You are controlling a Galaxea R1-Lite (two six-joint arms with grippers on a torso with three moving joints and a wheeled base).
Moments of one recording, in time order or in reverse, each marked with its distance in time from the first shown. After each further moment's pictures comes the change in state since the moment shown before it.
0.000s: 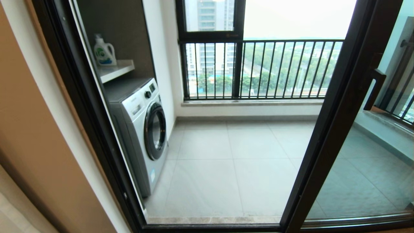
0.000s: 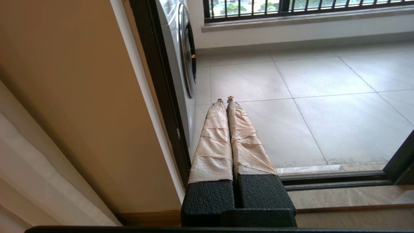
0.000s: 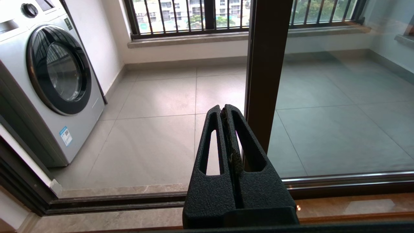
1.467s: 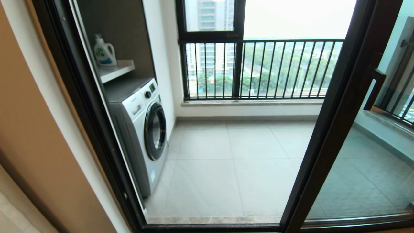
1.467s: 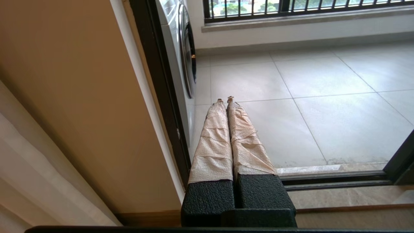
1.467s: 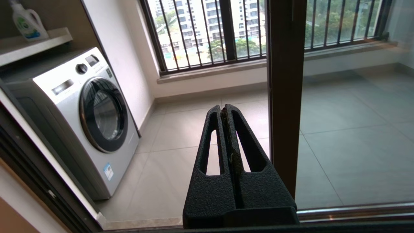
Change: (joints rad) left arm 0.000 0.000 0.000 0.000 0.000 0.000; right arm 0.000 0.173 -0.313 0.031 0.038 0.127
